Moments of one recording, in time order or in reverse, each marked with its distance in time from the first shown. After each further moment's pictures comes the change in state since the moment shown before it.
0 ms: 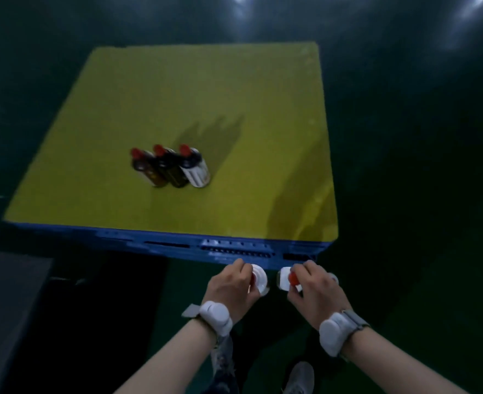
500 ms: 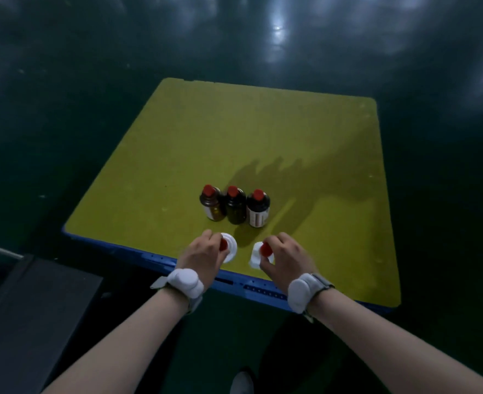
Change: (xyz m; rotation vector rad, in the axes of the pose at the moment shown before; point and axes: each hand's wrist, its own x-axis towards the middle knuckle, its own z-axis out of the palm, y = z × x) left_hand 0.053 -0.236 -0.139 -0.072 0.242 -0.189; right_hand 0.190 -0.216 -0.035 0.119 0.089 -0.211
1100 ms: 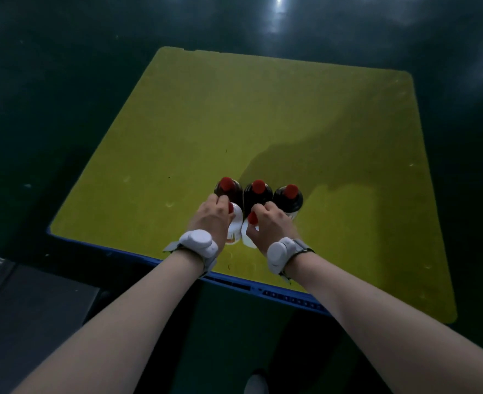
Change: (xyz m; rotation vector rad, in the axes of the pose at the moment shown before) left_hand 0.121 -0.078 0.041 0.000 0.039 -0.053; right_hand 0.147 -0.032 0.100 -0.051 0.024 0.042
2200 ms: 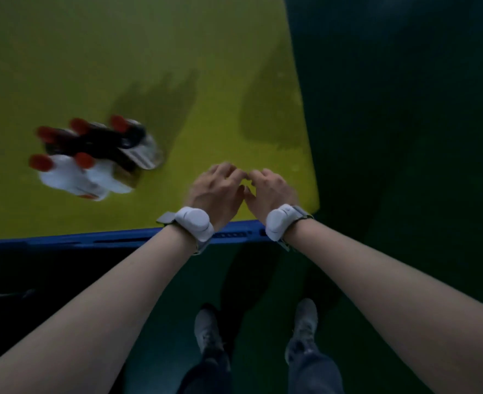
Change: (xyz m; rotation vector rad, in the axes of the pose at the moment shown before) left_hand -0.089 0.303 0.107 -0.039 -0.001 0.591; right_hand -0.192 0.268 -0.070 0.043 0.079 0.287
